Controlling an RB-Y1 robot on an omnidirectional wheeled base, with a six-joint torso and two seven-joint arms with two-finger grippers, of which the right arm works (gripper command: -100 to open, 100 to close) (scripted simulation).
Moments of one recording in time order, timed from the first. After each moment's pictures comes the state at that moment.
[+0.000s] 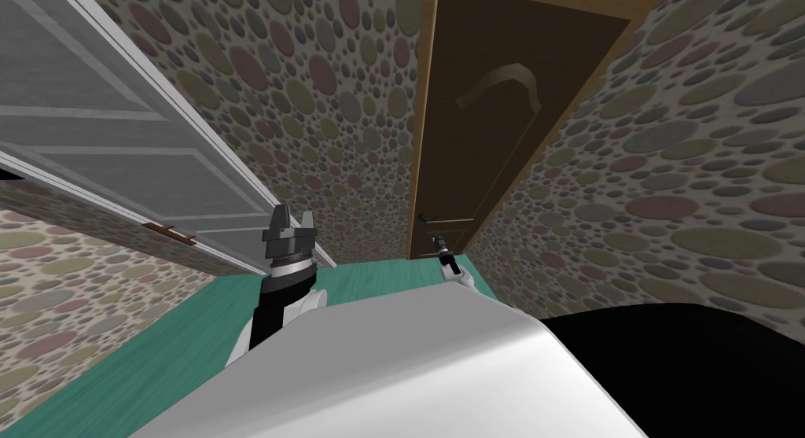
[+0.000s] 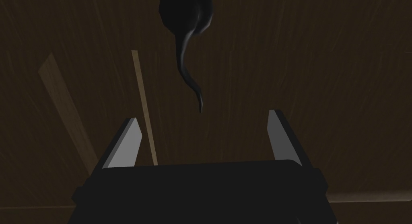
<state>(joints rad) -0.04 -0.28 0.02 -0.94 -0.14 -0.62 -0.06</state>
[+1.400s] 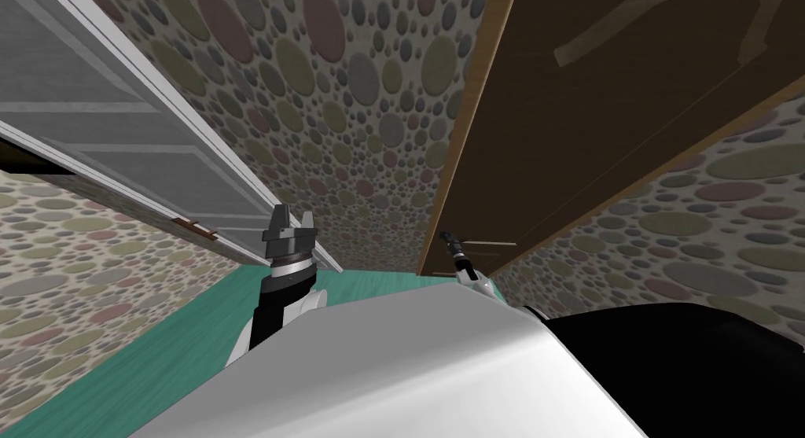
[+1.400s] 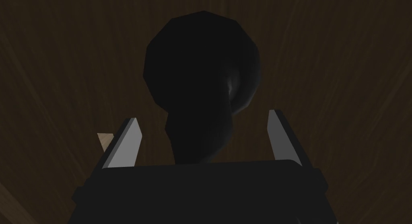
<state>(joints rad) -0.02 -0.40 -0.04 -0.78 -0.19 -0.71 -0.16</state>
